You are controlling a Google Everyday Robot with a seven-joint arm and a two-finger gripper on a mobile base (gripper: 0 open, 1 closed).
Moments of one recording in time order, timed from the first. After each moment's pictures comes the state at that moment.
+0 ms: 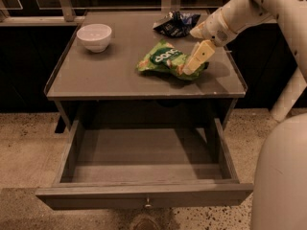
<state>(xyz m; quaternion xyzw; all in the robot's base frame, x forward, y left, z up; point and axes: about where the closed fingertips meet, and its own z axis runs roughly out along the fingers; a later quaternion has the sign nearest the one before) 0.698 -0.130 0.893 -0.59 0.72 0.17 0.32</state>
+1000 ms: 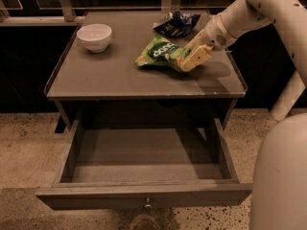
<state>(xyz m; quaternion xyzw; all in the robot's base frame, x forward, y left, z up) 0.702 -0.133 0.876 -0.58 0.74 0.17 0.31</state>
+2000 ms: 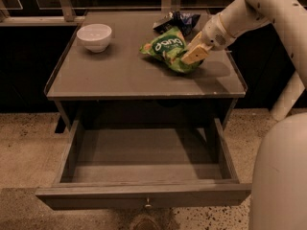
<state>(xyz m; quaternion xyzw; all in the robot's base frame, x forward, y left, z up) 0.702 -0.133 0.875 -0.58 0.74 0.17 0.31</state>
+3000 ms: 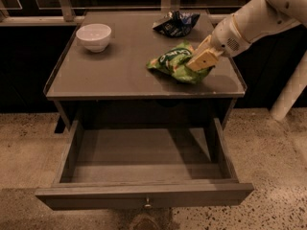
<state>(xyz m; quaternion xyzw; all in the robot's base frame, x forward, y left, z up) 0.632 -0.132 0.905 -0.56 0.74 0.17 0.32</state>
